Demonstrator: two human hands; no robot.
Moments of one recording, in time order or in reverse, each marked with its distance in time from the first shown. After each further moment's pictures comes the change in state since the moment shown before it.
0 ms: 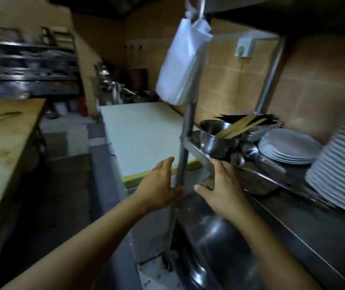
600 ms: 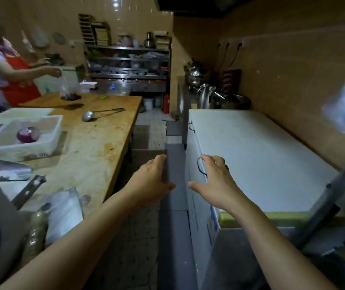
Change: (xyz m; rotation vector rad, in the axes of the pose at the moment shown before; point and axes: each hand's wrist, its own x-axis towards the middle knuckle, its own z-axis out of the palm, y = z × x) left_hand 0.012 -0.277 -0.160 0.137 0.186 -0.497; right_hand 0.180 -0.219 0.225 0.079 -0.411 -0.340
